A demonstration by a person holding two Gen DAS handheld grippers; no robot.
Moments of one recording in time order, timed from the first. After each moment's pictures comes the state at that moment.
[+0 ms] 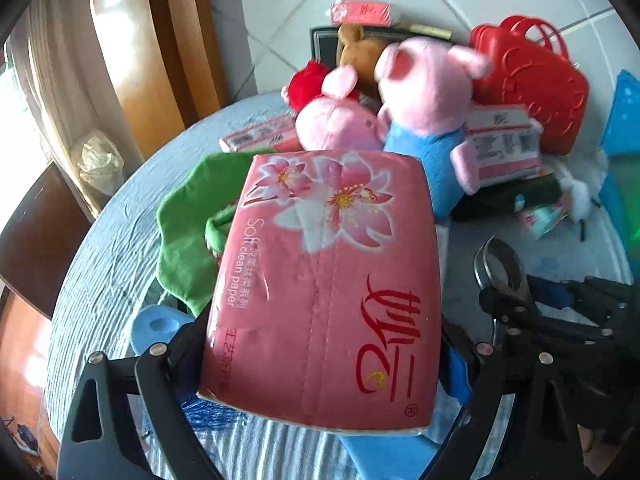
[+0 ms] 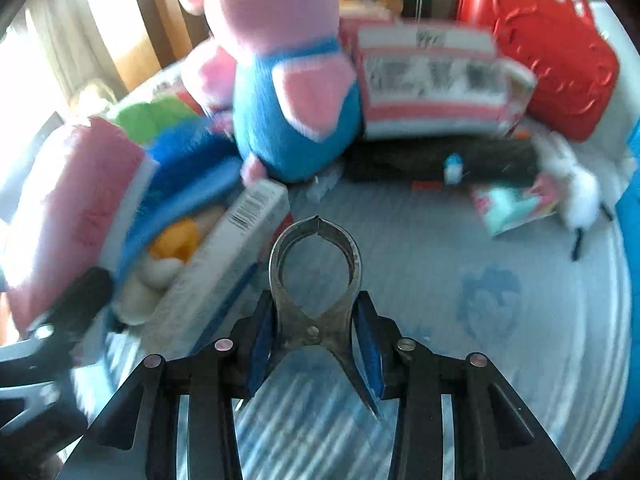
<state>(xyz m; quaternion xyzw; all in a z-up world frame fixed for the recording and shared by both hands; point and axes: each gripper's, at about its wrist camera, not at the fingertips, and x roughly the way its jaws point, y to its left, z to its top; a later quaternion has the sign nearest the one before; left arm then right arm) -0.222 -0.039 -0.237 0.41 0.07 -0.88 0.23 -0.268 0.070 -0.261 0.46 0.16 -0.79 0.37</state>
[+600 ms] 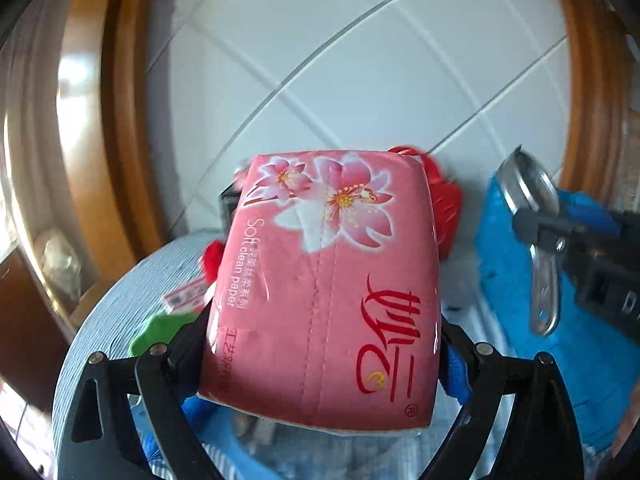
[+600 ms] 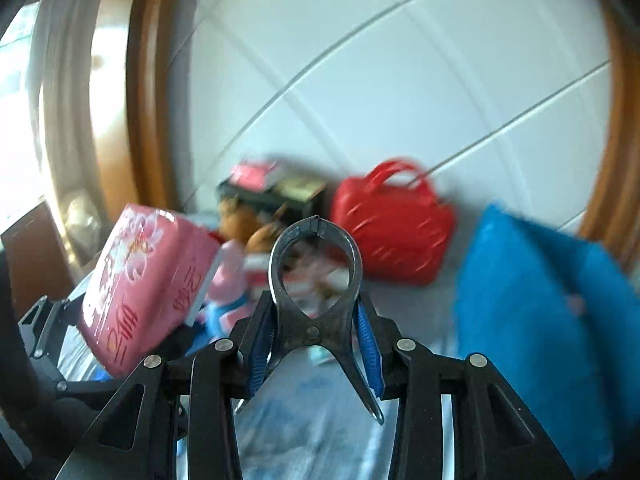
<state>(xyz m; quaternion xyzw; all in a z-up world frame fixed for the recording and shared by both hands) -0.205 0.097 -0.042 0.24 0.04 -0.96 0.11 -0.233 0.214 0.012 0.24 0.12 -0.91 0.30</state>
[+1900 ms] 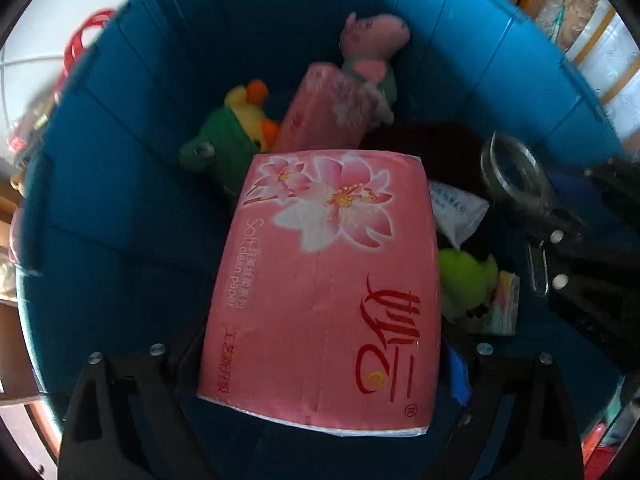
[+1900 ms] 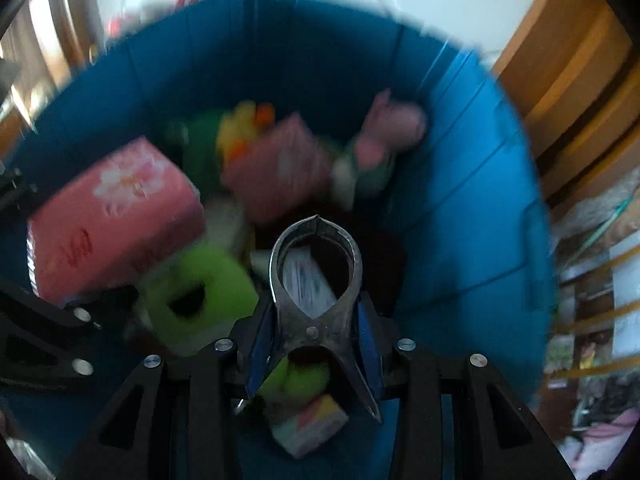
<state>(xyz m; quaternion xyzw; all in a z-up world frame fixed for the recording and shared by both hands) -0.362 0.570 -0.102 0.63 -0.02 -0.78 -0.02 -0.480 0.637 -0.094 0.52 0.28 -0.75 0.29</state>
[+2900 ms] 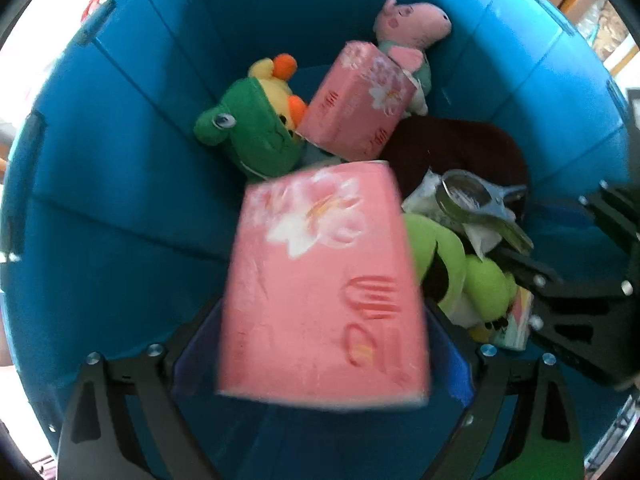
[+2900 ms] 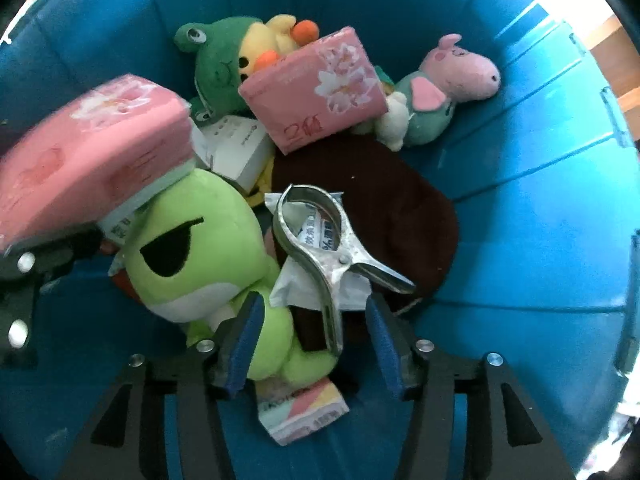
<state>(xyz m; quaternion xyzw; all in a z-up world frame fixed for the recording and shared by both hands) -0.378 0.553 -0.111 0.64 0.01 -0.77 0.03 -0.496 0.617 -0.133 0.57 0.34 -0.68 0.32</state>
